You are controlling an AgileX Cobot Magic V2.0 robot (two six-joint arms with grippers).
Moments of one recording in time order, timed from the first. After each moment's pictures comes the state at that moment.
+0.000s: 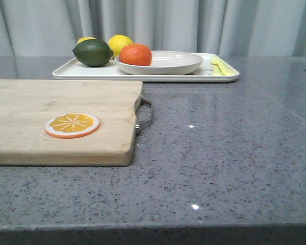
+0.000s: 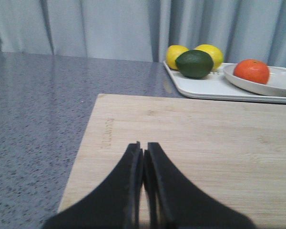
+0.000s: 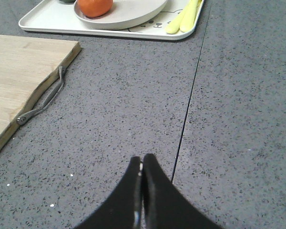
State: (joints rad) left arm -0.04 0.00 0.00 -0.14 0.12 -0.02; right arm 0.30 0.42 -0.46 0.14 0.54 0.07
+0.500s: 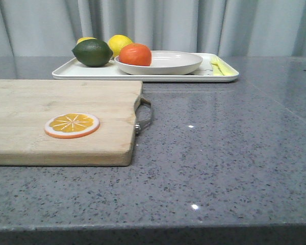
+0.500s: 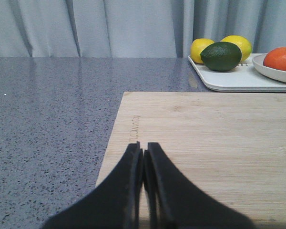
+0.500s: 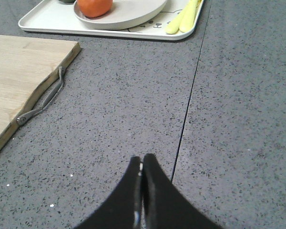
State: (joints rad) left arm 0.02 0.00 0.00 -0.12 0.13 0.04; right arm 0.30 0.42 -0.46 0.14 0.54 0.07
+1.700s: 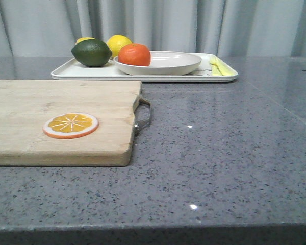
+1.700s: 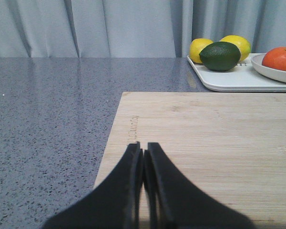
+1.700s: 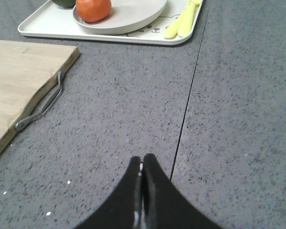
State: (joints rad) left arm 0.02 0.00 0.00 -0.12 0.13 0.04; right arm 0.29 0.41 -0.44 0.14 0.49 0.07
